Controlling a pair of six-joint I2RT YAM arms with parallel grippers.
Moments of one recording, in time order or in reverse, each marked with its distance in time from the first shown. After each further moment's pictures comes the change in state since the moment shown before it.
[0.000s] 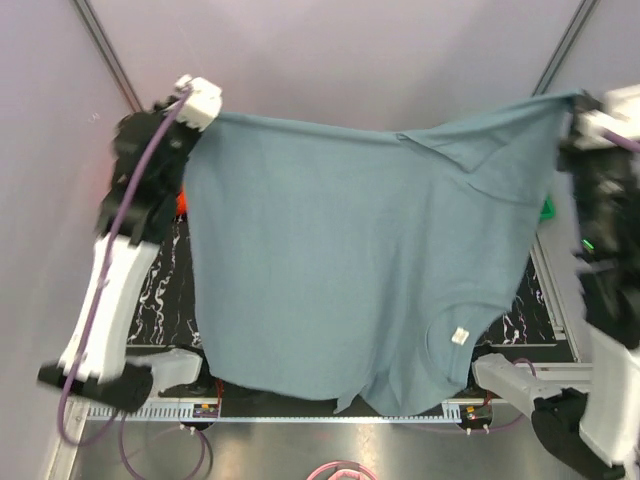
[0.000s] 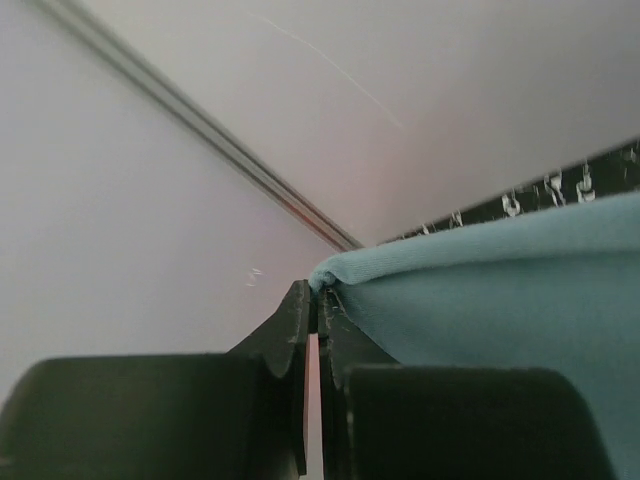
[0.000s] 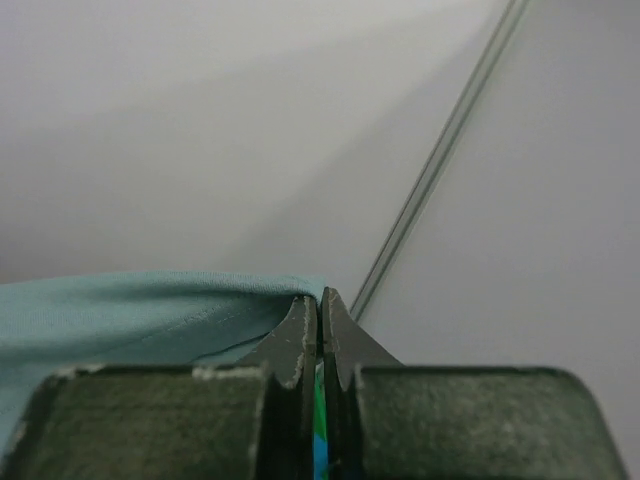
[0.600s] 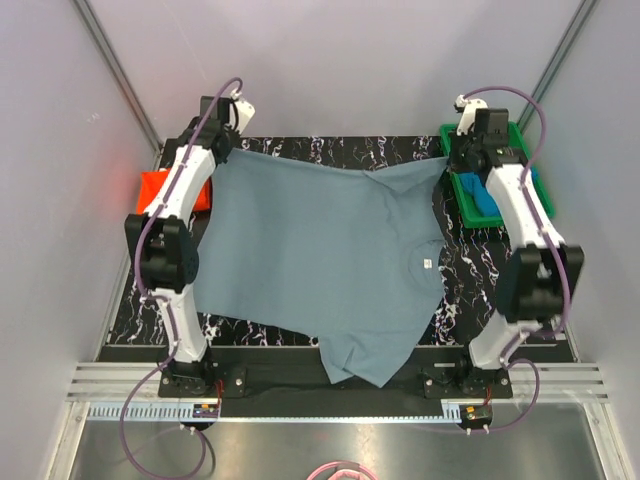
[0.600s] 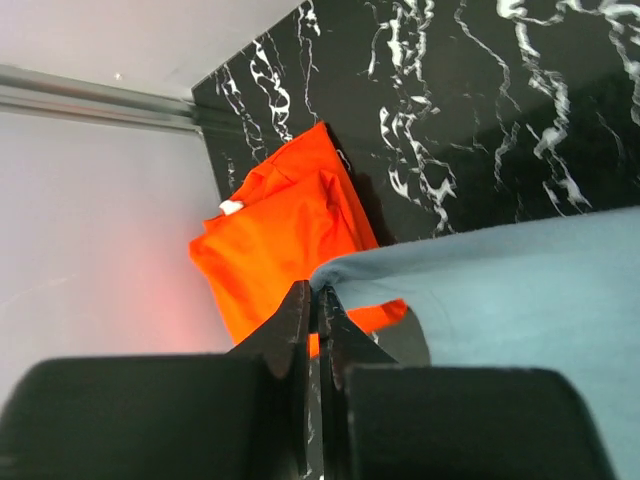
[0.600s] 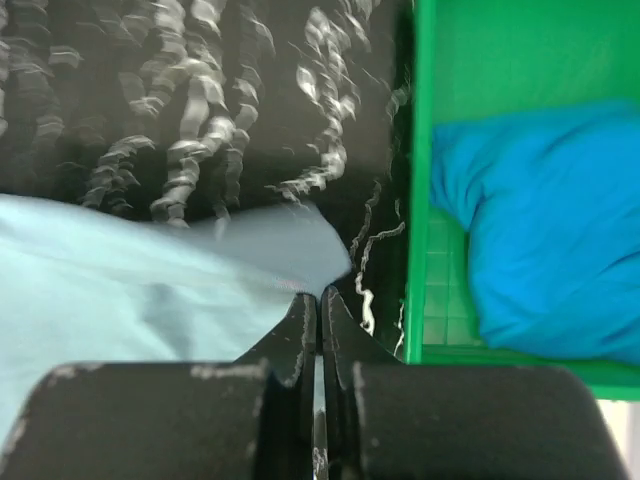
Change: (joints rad) left arm 0.151 0.821 0.227 -0.119 0.069 -0.123; right arm -0.264 0.669 -0.415 0.051 -0.301 0.396
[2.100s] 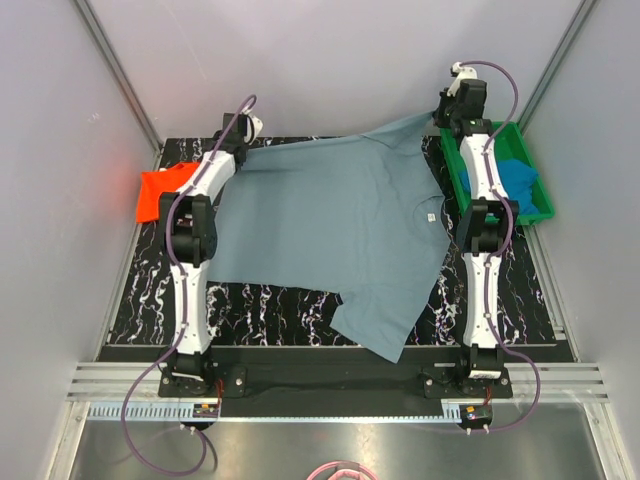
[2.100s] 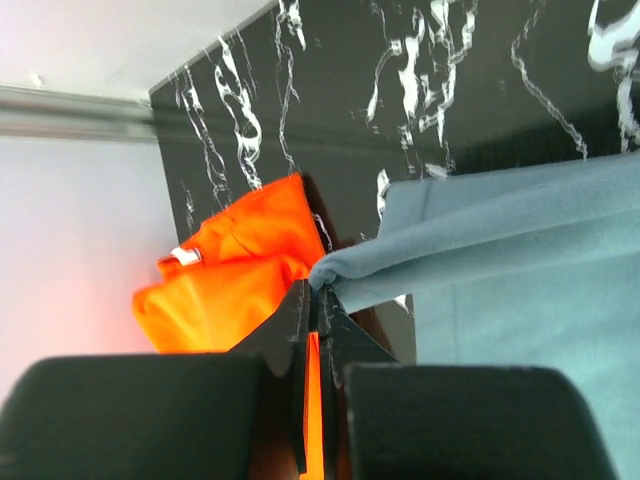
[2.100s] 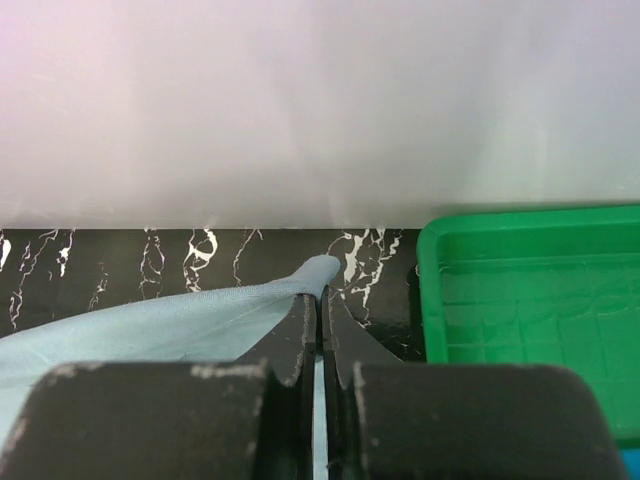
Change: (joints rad) left arm 0.016 0.396 0.188 0.182 -0.130 -0.022; right arm -0.053 0.996 1.118 0.091 -0.075 0.190
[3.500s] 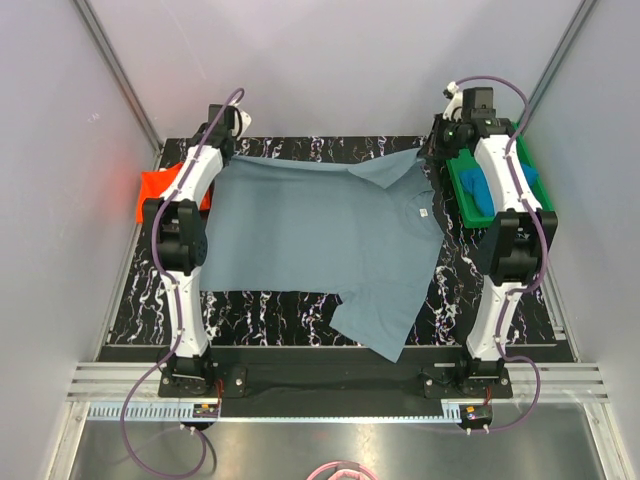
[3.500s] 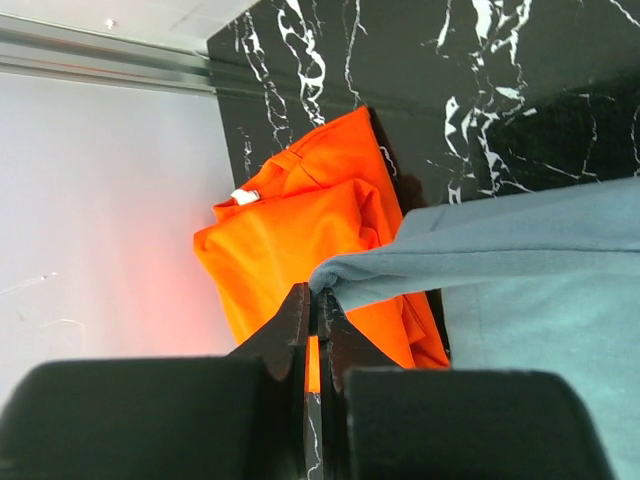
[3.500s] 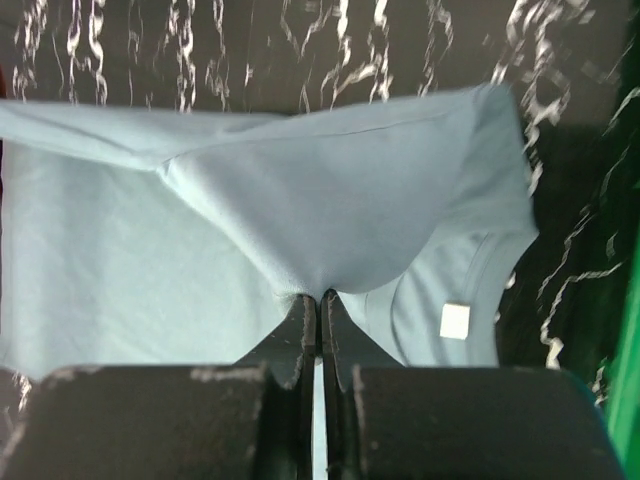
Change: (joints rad) left arm 0.027 -0.151 -0.059 -0.119 -0.024 0.026; right arm 0.045 -0.582 -0.634 -0.339 -0.251 0.099
